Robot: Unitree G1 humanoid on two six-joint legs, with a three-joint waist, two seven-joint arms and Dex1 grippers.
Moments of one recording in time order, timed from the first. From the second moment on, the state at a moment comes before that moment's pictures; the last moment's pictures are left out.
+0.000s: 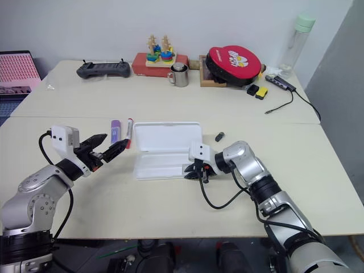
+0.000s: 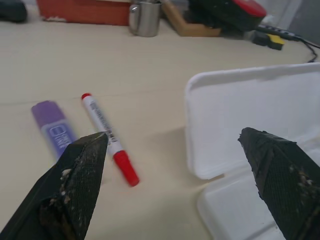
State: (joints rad) left arm -0.24 0.60 0.36 -0.04 -0.55 0.53 -0.57; right arm -0.79 -0.26 0.39 0.43 -0.05 0.25 1.24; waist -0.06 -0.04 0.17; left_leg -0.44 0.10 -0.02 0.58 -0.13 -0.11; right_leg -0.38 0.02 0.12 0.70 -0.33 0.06
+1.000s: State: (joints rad) left arm -0.74 0.56 0.17 0.56 -0.31 0.54 -0.48; right arm -0.88 -0.24 0.12 0.08 0.23 0.47 0.89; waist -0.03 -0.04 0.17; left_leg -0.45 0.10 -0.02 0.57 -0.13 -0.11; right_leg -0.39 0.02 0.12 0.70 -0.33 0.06
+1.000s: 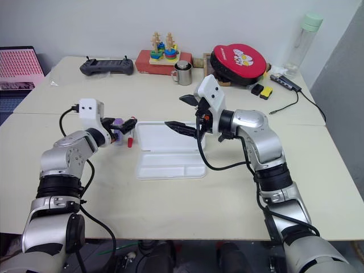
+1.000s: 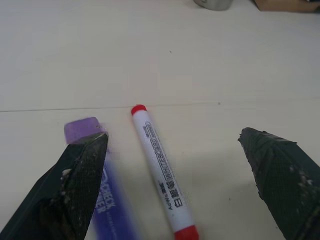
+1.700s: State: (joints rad) left arm -0.84 0.56 0.04 0.74 -0.14 0.49 -0.57; right arm -0.88 -0.26 0.12 0.06 0.26 0.47 0.85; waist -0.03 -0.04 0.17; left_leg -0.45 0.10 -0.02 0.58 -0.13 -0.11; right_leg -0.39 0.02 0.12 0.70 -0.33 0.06
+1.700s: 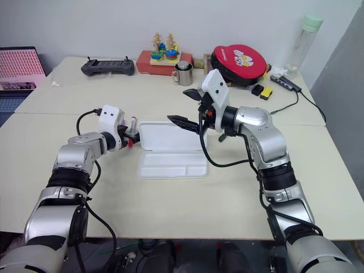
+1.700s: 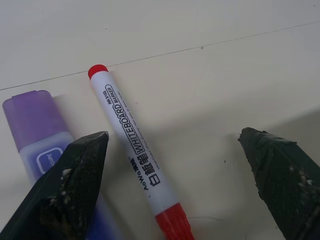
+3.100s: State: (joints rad) left arm -0.85 0.54 0.32 0.42 -0.38 0.36 -0.62; right arm -0.86 -0.37 0.07 -0.07 0.38 0.52 0.85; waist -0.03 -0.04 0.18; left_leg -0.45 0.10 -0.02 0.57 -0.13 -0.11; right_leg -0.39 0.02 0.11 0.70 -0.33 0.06
